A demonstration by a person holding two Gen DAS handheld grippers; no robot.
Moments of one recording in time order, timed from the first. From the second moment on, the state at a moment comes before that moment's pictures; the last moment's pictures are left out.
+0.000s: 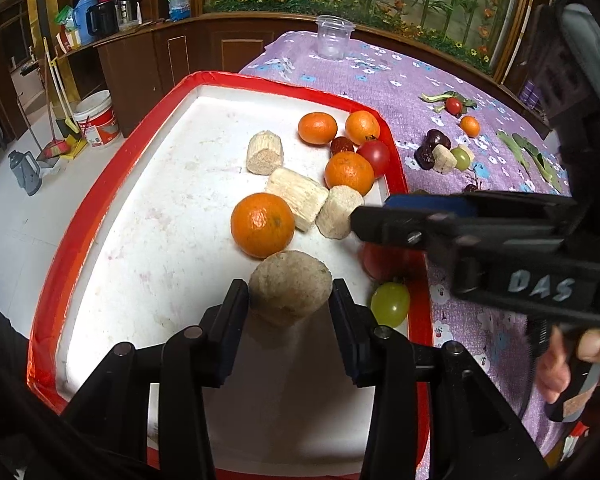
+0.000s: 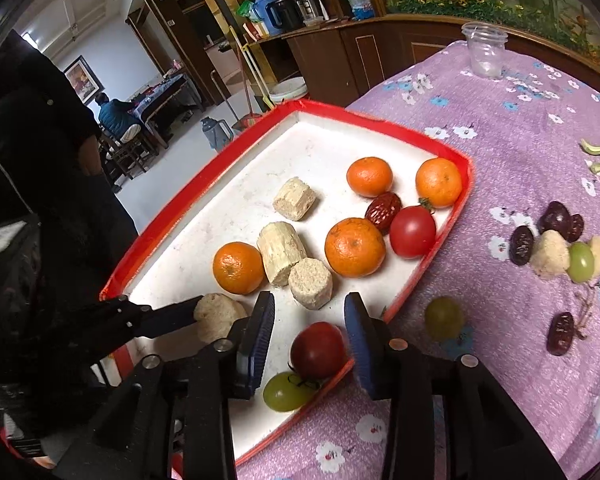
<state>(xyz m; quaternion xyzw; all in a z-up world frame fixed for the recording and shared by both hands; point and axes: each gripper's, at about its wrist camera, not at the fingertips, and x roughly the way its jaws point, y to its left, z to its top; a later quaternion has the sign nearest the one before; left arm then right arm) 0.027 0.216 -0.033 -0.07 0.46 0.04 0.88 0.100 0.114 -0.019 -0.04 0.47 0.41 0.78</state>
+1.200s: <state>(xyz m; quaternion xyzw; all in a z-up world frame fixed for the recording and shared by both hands) 0.037 0.136 0.008 -0.04 0.42 -0.01 0.91 0.126 -0.043 0.026 0.01 0.44 0.33 0.84</state>
